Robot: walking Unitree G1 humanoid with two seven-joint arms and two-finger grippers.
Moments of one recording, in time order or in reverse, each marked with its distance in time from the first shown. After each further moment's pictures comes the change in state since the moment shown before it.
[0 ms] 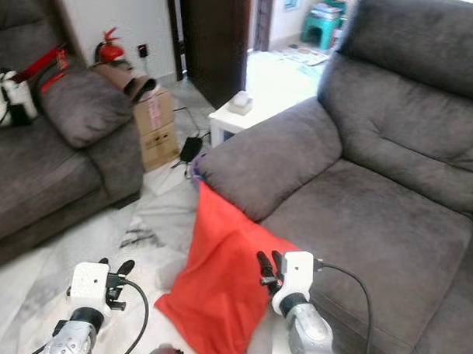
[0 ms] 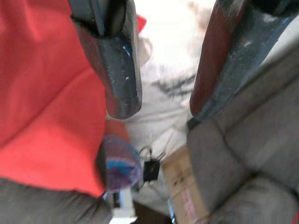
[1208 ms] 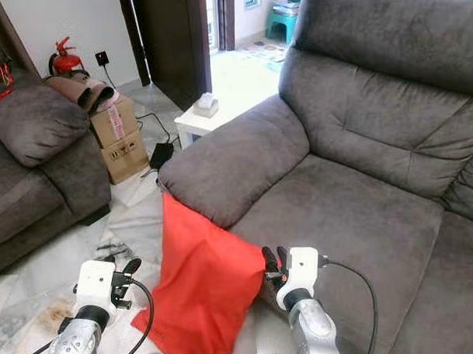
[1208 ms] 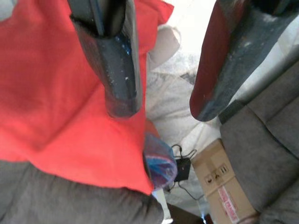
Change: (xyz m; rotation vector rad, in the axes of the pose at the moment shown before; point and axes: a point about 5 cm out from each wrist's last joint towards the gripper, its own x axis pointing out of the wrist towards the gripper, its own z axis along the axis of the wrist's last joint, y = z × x) left arm -0.001 -0.004 0.000 0.003 0.005 -0.025; right arm 0.004 -0.001 0.005 0.007 -0.010 -0.016
